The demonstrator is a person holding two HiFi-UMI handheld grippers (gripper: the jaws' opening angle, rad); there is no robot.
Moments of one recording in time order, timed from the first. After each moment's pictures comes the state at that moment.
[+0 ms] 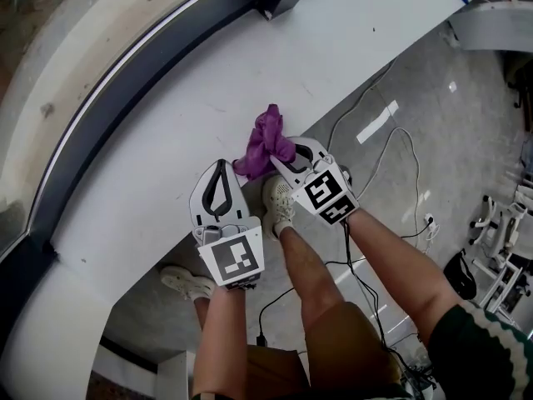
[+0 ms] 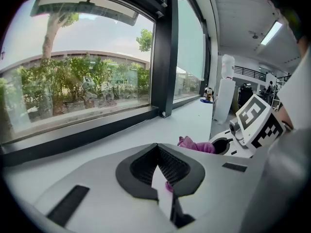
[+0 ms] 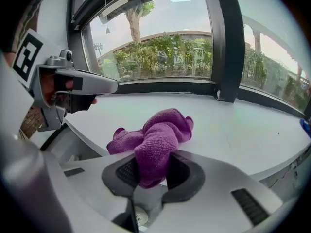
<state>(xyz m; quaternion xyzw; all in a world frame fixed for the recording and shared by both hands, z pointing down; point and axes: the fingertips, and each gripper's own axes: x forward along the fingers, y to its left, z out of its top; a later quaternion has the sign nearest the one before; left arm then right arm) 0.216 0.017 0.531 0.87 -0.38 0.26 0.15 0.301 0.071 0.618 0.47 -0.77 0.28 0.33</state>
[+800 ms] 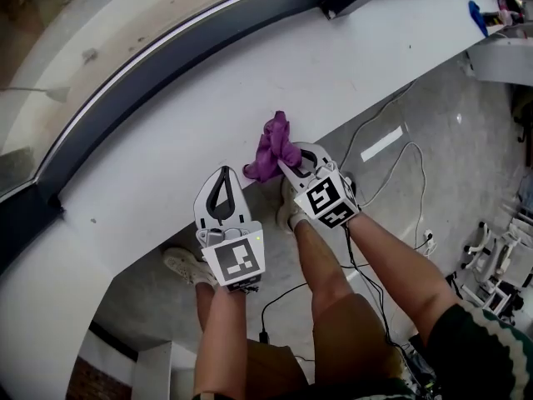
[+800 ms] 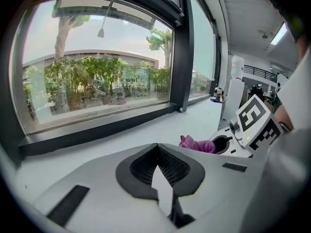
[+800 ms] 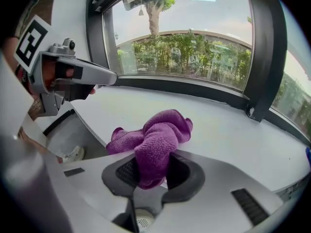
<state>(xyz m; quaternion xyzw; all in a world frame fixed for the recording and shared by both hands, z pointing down) 0.094 0.030 0.523 0.85 -0.43 0.27 0.16 0.199 0.074 0.615 0.42 -0.79 0.23 0.39</state>
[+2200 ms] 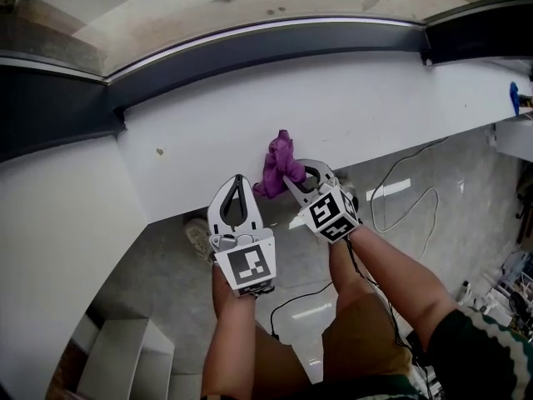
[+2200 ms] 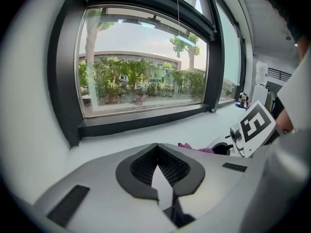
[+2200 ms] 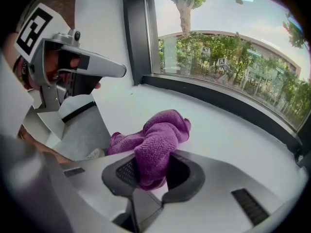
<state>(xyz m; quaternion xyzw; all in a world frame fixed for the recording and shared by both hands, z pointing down) -0.133 0.059 0.504 0.77 -0.55 0.25 0.19 -0.035 0.086 0.607 0.29 -0.84 0.18 0.41</state>
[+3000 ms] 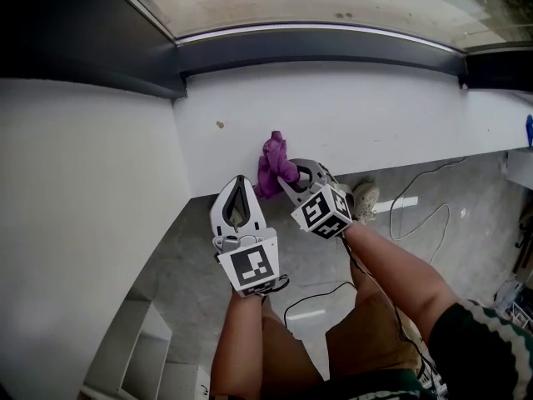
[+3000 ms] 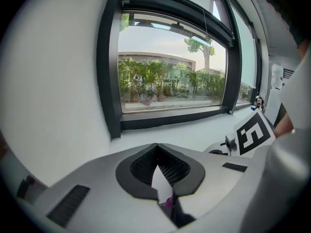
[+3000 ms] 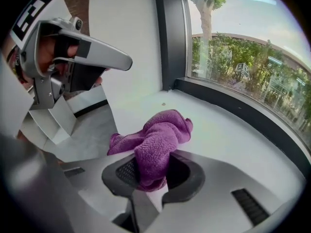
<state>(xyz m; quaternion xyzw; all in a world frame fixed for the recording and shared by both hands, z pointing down) -0.268 0.079 0.487 0.72 -0.62 0.23 0.21 -0.189 0.102 0.611 0.21 -0.87 0.14 0.42</state>
